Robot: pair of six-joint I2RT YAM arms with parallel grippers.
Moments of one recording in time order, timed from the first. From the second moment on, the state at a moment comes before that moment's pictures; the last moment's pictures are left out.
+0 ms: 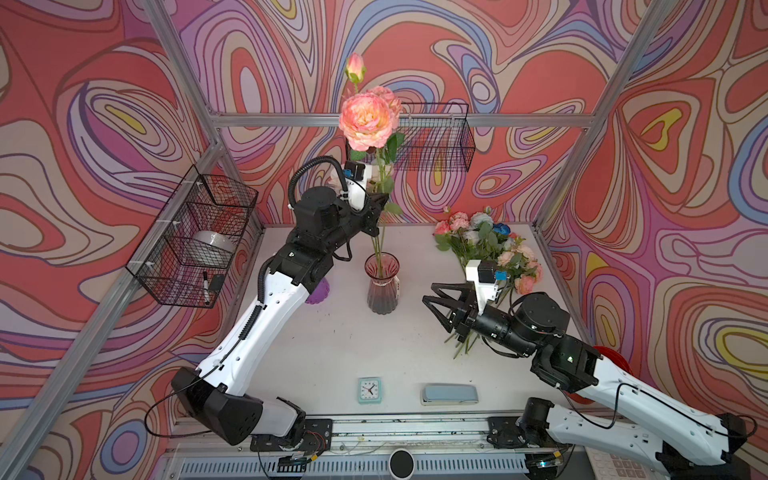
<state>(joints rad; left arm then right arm) -0.47 1.42 1.58 -0.22 0.20 -0.13 0.95 0.84 0.92 -0.04 -0.06 0.32</state>
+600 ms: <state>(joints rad) -0.47 1.34 1.52 -0.37 0.17 -0.26 0.95 0.88 0.90 -0.07 0.06 0.37</state>
